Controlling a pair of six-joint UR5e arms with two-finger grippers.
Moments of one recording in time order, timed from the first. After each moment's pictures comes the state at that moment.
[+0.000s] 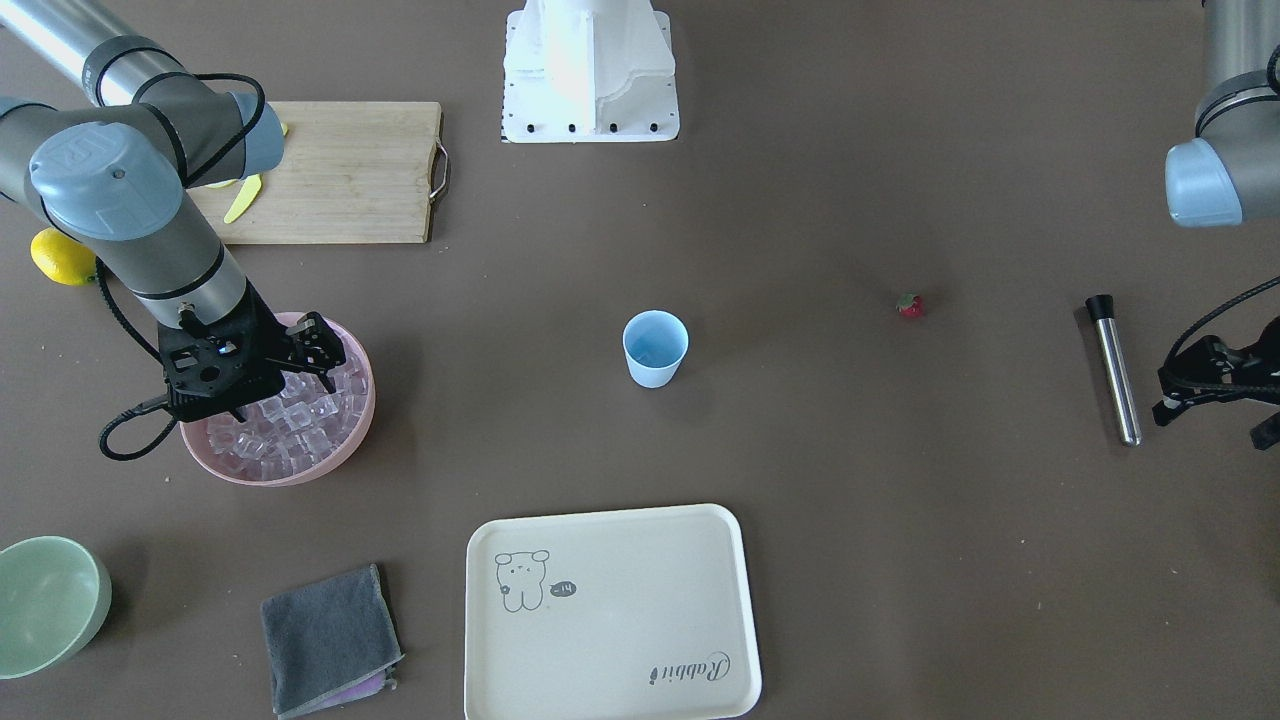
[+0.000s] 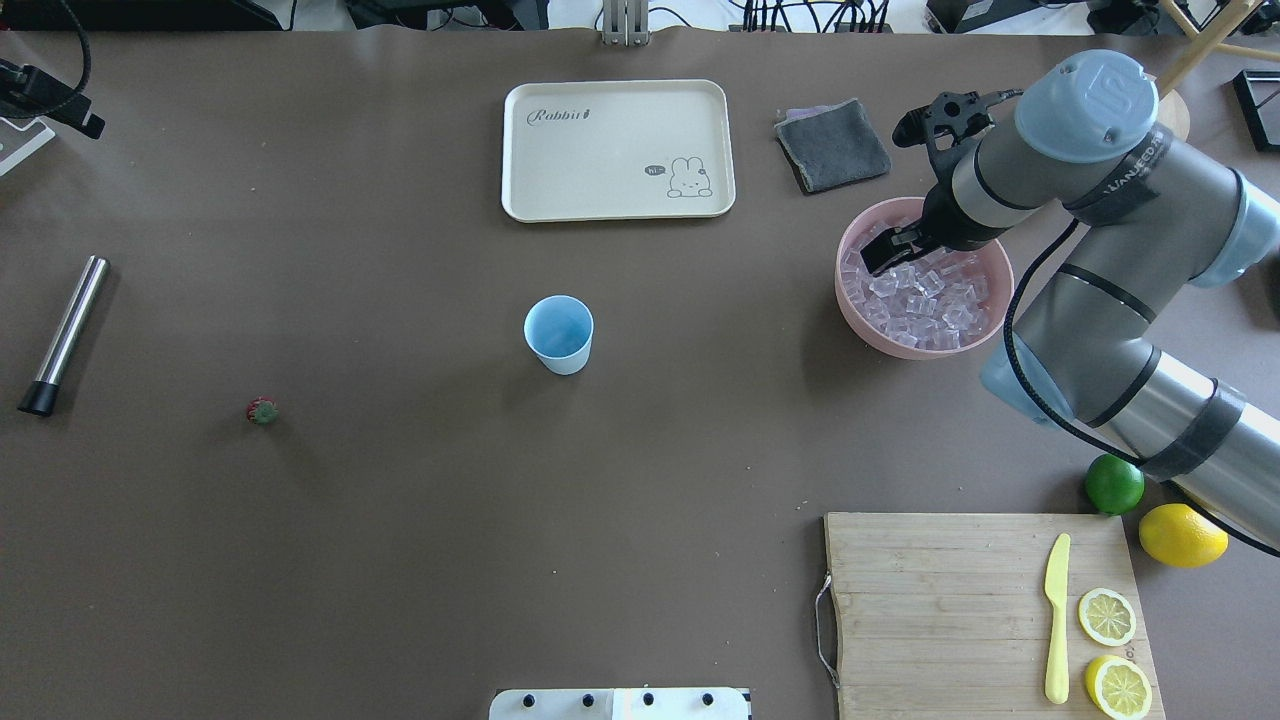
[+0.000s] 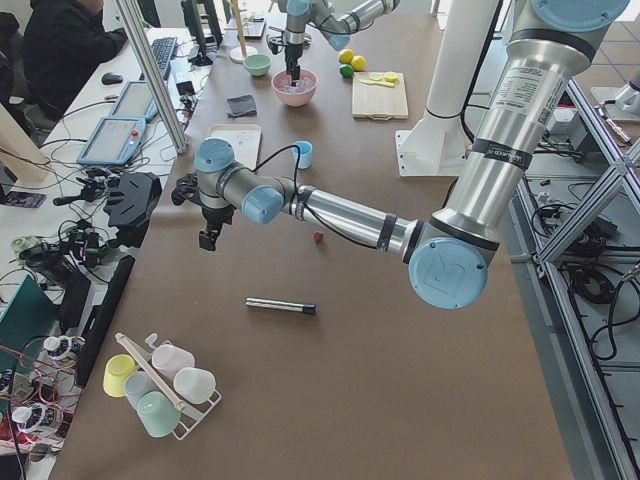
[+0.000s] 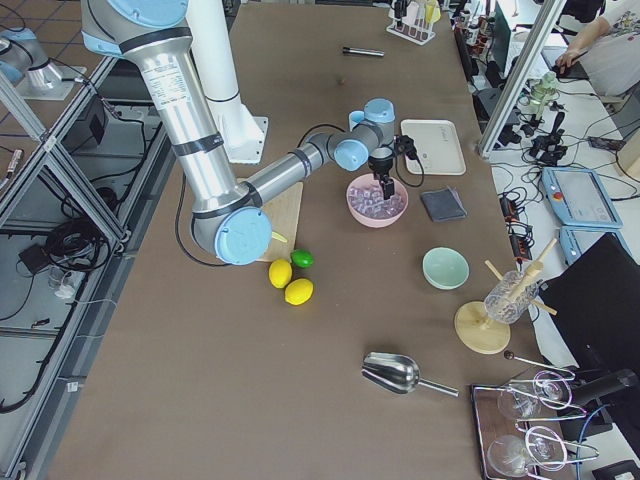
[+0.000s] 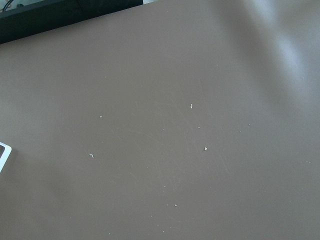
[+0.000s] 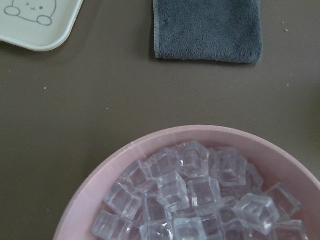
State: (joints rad) left arm -1.29 -1.92 -1.51 -1.86 -2.27 -0.29; right arm 0.84 -1.18 1.67 -1.34 2.00 0.62
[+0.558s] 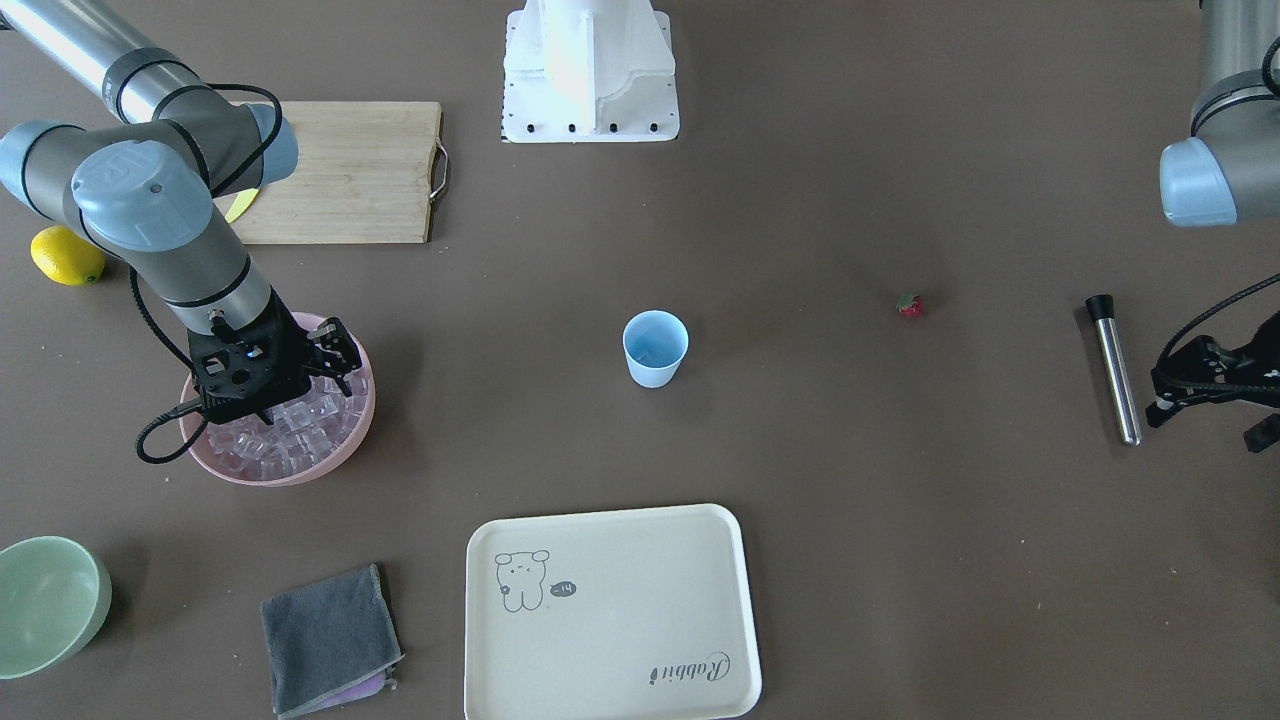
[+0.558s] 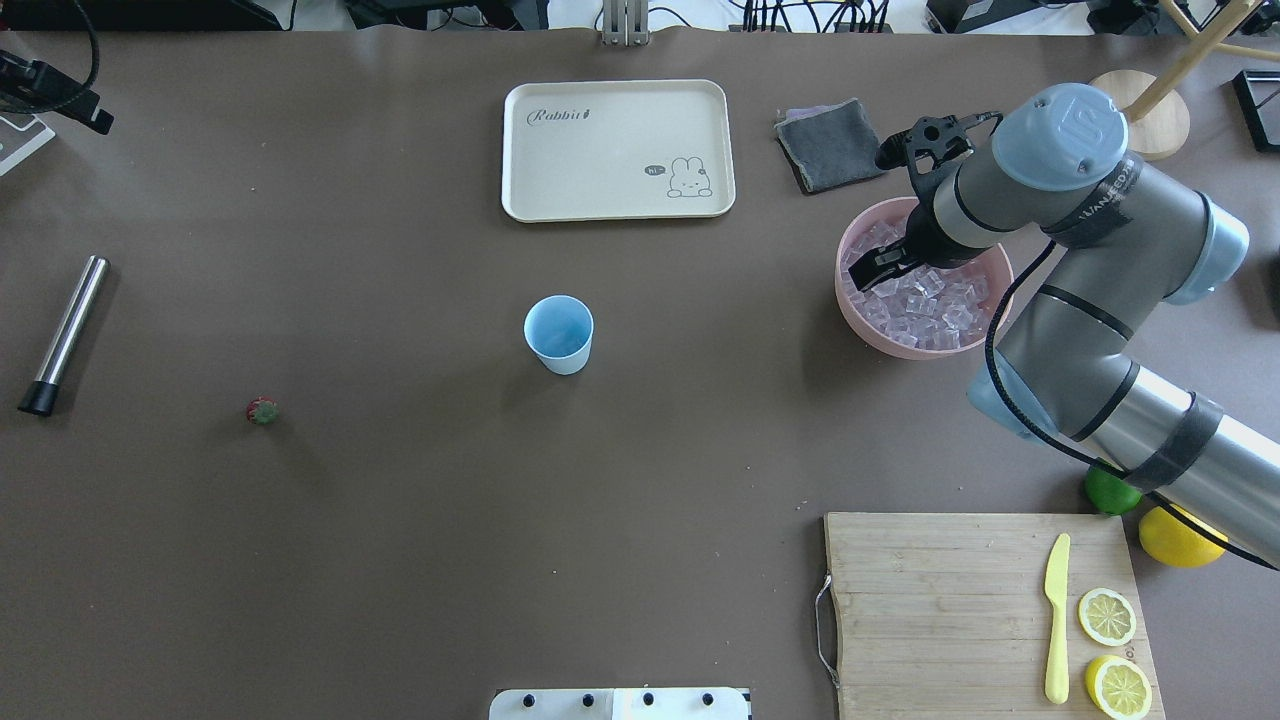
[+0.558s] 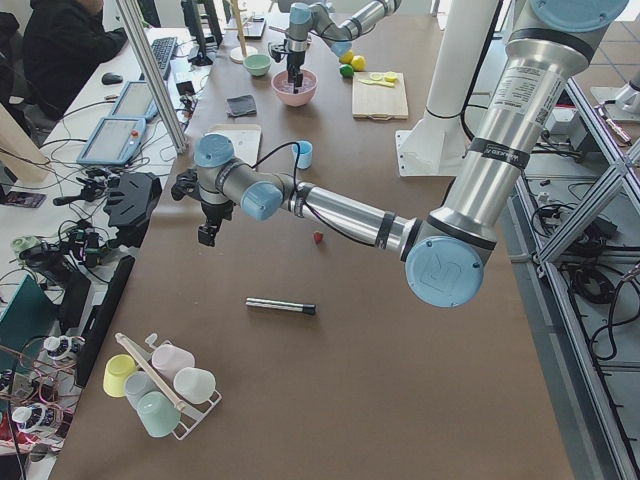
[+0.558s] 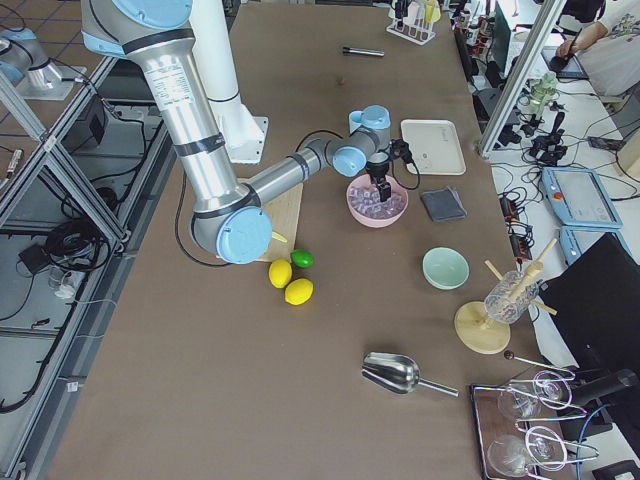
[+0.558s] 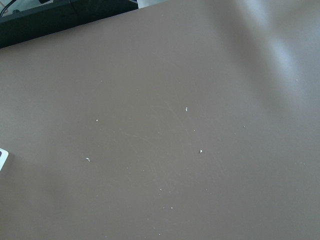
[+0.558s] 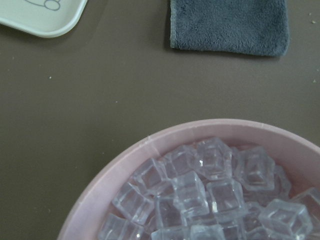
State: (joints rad) left arm -1.28 -1.93 -1.52 -1.85 -2.27 -0.29; right arm 0.82 -1.17 1.63 -1.29 1.99 0.62
